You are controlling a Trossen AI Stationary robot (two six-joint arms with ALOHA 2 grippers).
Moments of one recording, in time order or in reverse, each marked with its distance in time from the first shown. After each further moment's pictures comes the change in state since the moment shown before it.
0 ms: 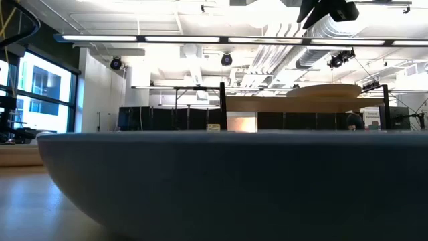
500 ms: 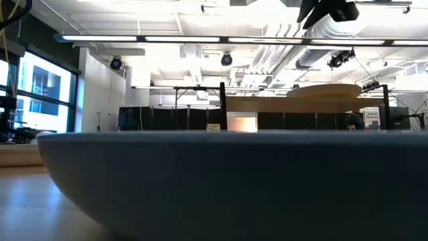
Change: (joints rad) left arm -0.037 -0.130 -0.001 -0.001 -0.015 -0.001; right arm 0.000 0.000 0.000 0.000 -0.003 0.000
